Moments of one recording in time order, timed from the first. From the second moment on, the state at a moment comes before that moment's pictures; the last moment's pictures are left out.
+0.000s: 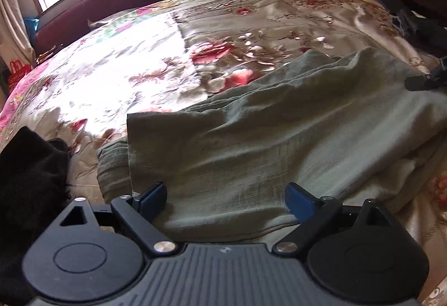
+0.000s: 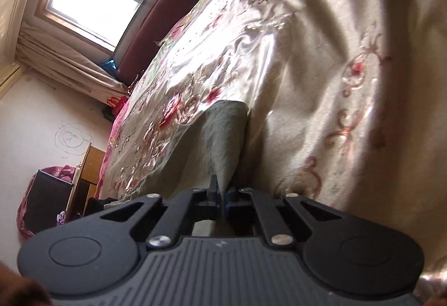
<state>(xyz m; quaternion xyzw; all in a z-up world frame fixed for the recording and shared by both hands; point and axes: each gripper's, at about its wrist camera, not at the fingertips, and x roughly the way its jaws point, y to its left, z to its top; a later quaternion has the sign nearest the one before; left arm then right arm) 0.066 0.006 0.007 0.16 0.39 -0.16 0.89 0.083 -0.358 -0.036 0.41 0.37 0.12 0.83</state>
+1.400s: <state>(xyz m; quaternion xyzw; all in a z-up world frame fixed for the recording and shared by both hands) -0.026 0.036 0.016 0.12 0.32 -0.28 0.90 0.094 -0.033 0.029 0.00 0.47 0.19 0.86</state>
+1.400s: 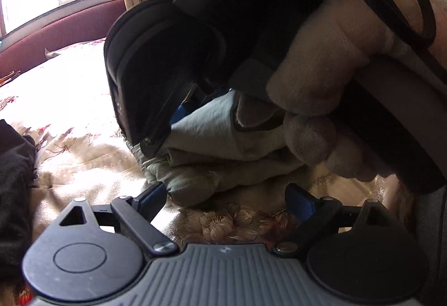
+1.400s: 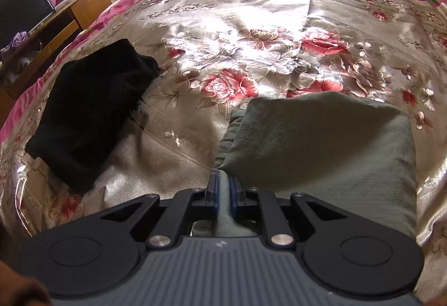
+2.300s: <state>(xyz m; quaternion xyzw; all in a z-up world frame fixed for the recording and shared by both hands) 0.000 0.011 0.018 0.09 0.32 -0.30 0.89 0.195 -0.063 -0.005 -0.04 0.47 0.20 0.86</state>
